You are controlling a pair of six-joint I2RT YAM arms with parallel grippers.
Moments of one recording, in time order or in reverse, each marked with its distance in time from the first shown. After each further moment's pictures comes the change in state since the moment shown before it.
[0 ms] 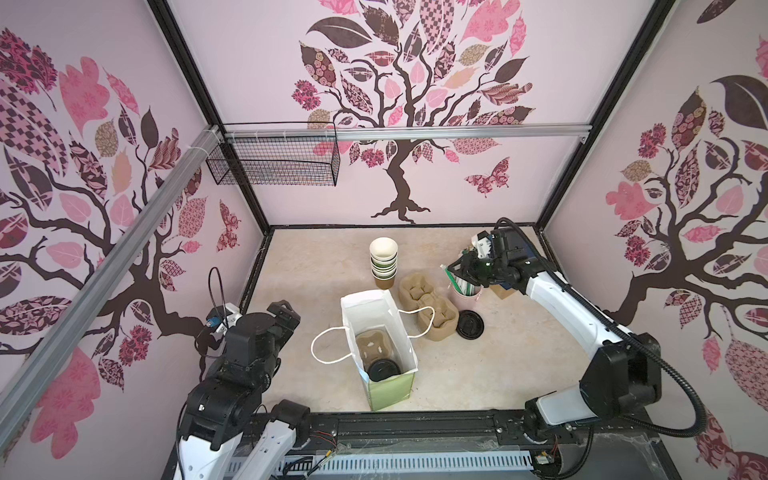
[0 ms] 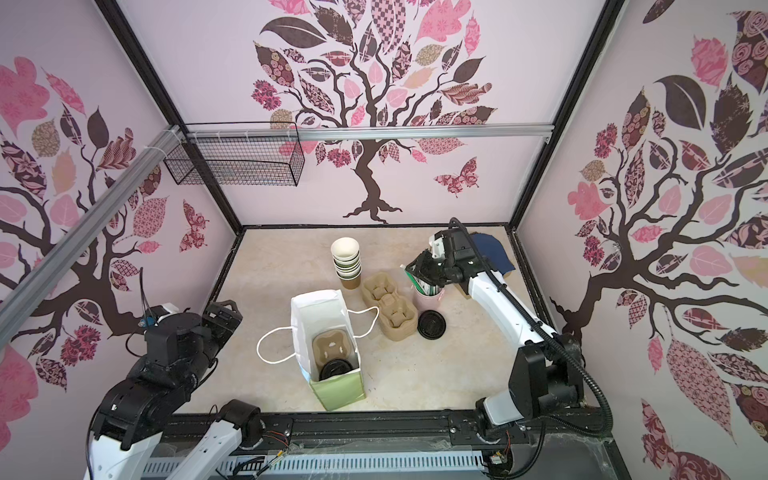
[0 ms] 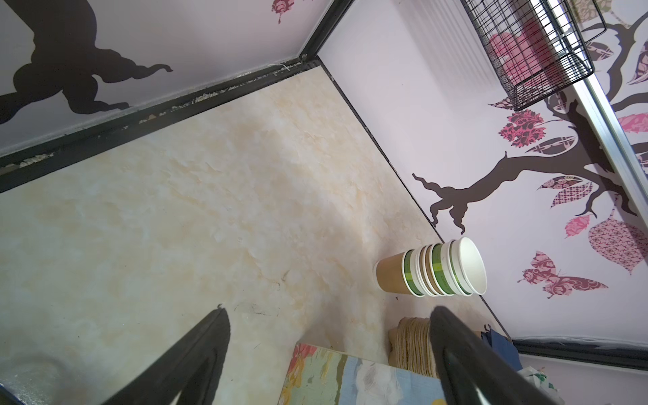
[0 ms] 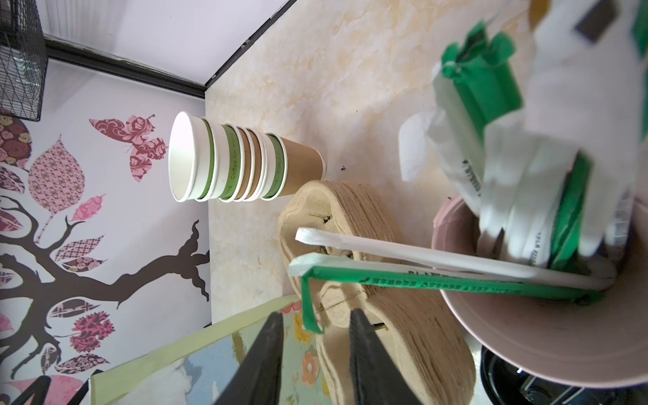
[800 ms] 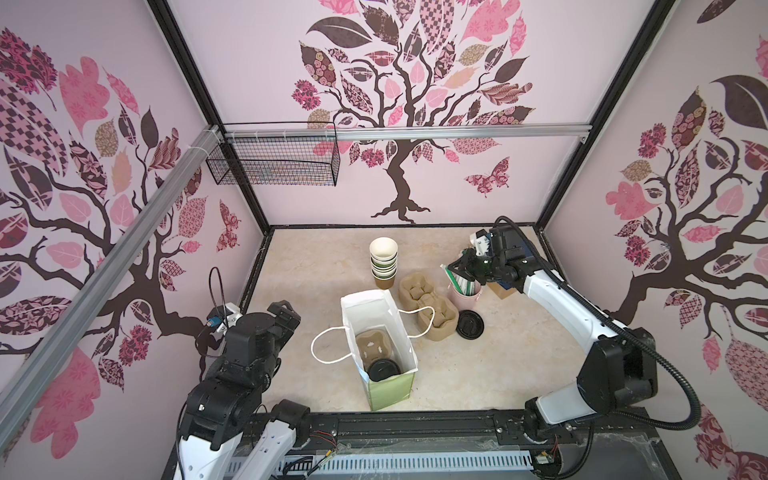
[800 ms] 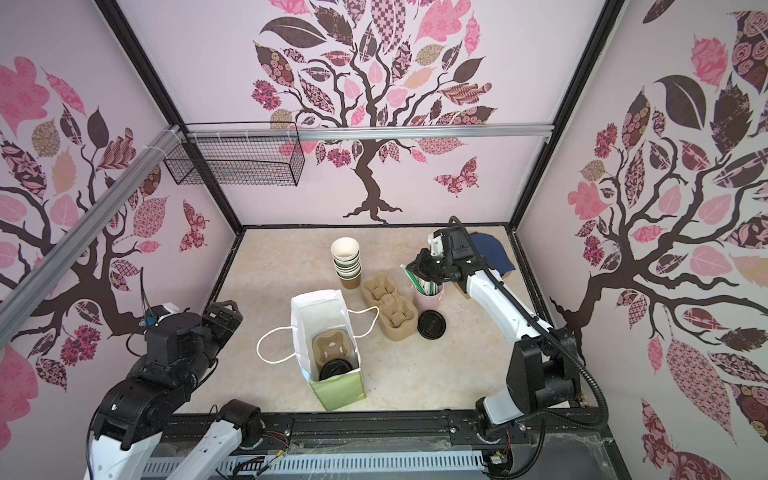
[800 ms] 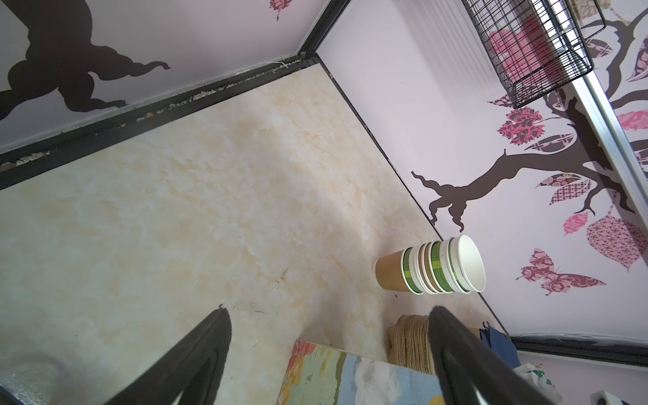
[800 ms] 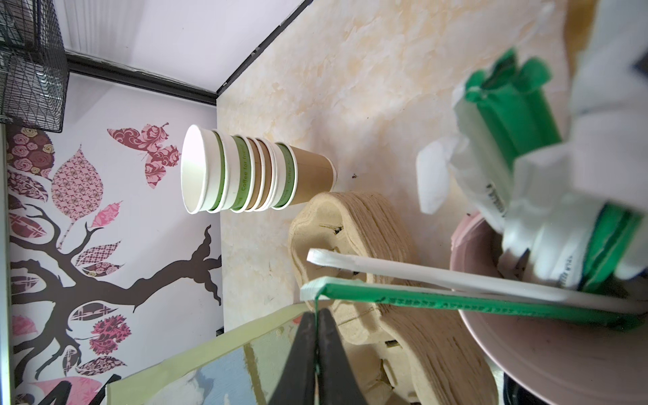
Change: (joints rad) left arm 0.000 0.000 0.000 0.000 0.007 0.000; right arm 0.000 0.020 0.001 0.056 -0.019 0.041
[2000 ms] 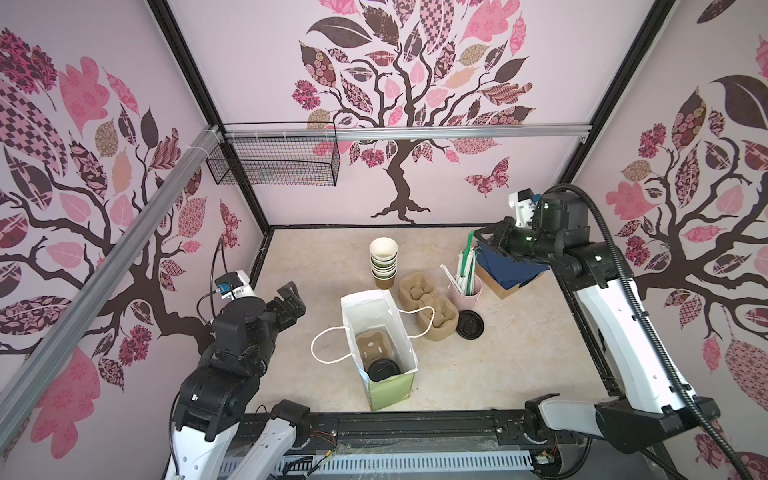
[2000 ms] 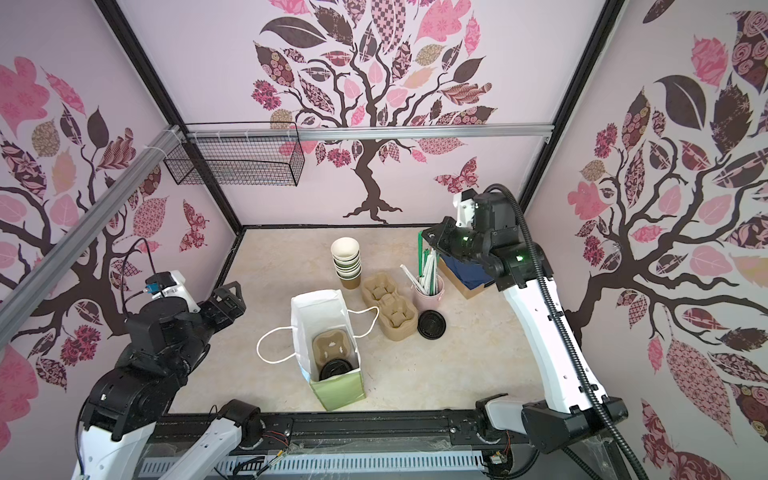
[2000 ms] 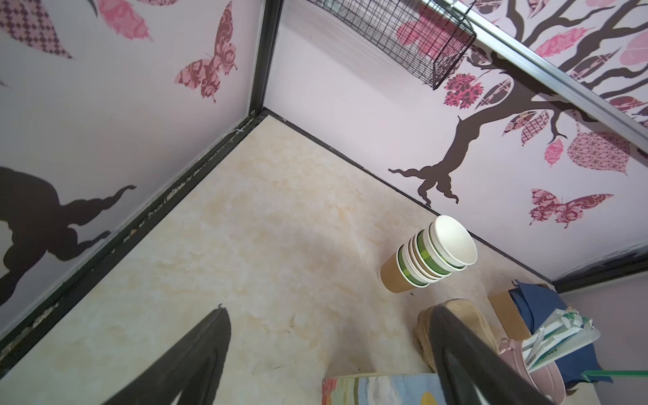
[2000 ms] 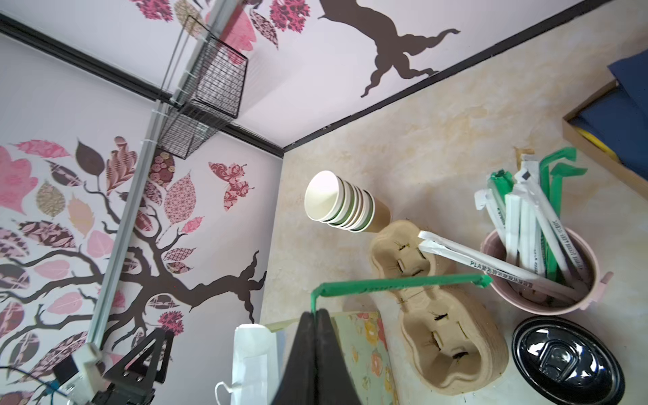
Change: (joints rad) left arm 0.000 0.097 0.135 0.146 0.050 0.475; right arm 0.003 -0.199 0.496 -0.403 0.079 -0.014
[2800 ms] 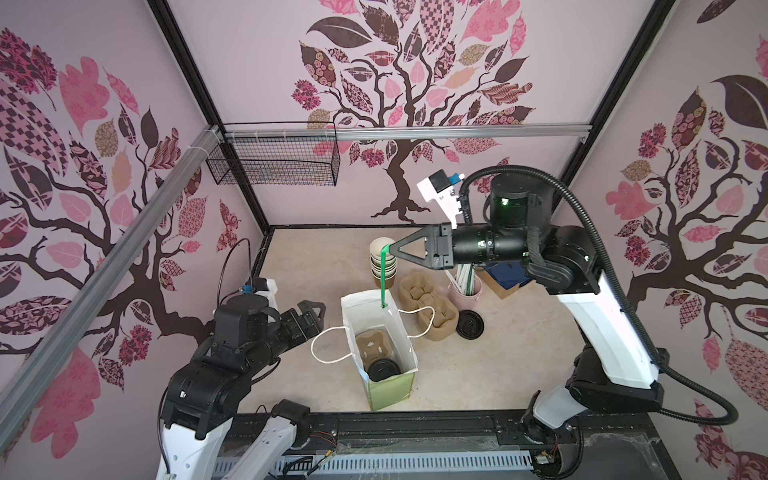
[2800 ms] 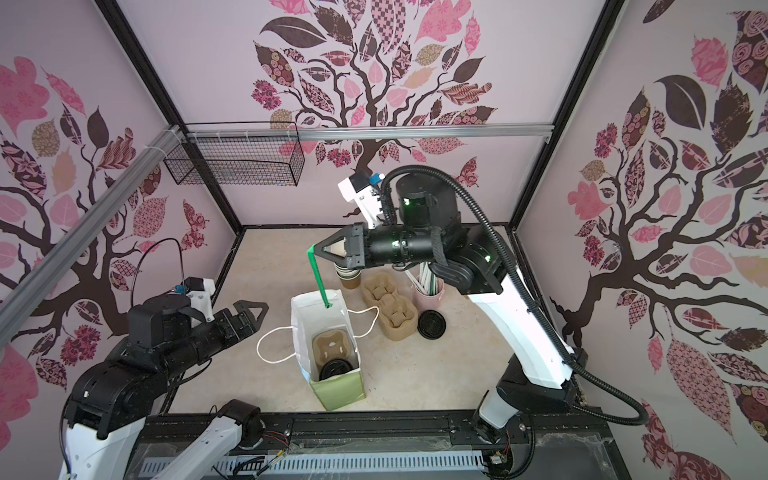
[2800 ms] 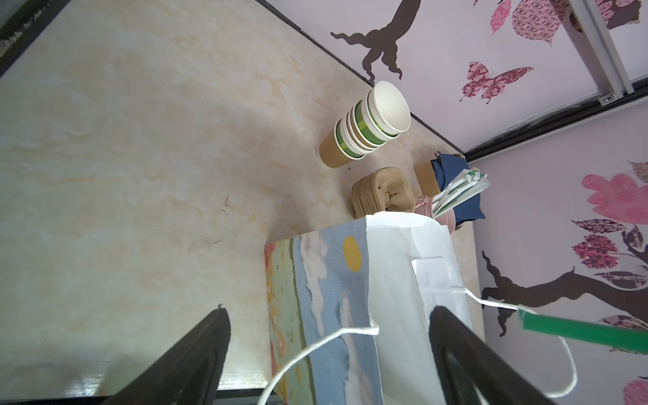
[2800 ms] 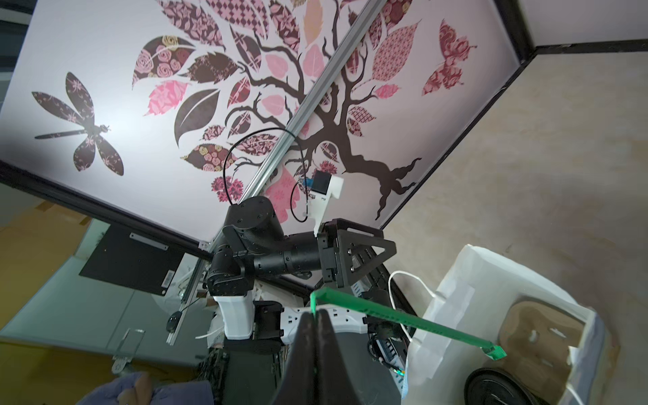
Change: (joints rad) left arm 0.000 0.059 0.135 -0.317 0.442 -0.164; right arm 0.671 0.308 0.606 -0.071 -0.084 0.005
